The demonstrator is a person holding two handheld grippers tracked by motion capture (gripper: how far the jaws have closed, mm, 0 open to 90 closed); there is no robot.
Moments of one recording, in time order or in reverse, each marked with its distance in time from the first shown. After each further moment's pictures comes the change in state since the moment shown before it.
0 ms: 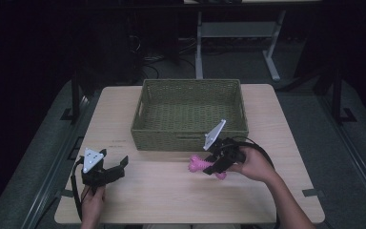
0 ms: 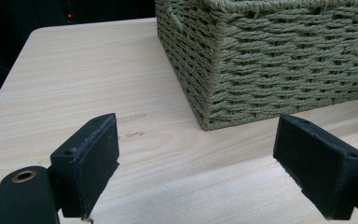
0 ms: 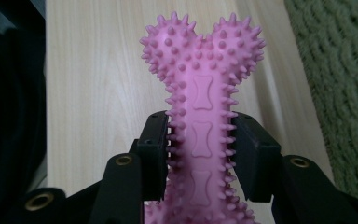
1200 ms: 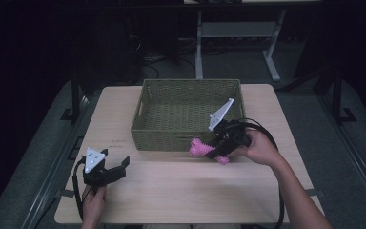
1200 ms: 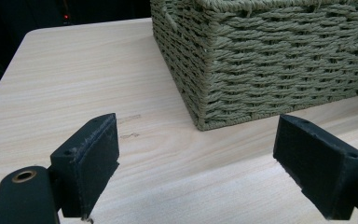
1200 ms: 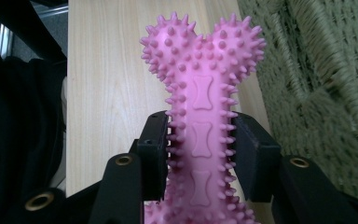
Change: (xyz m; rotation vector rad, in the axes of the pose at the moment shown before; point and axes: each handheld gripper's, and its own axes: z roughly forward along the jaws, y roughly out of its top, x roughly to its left) left arm -0.003 0.000 0.002 -0.002 -0.009 0.009; right arm -0.019 0.019 -0.047 -0.063 0.018 0.004
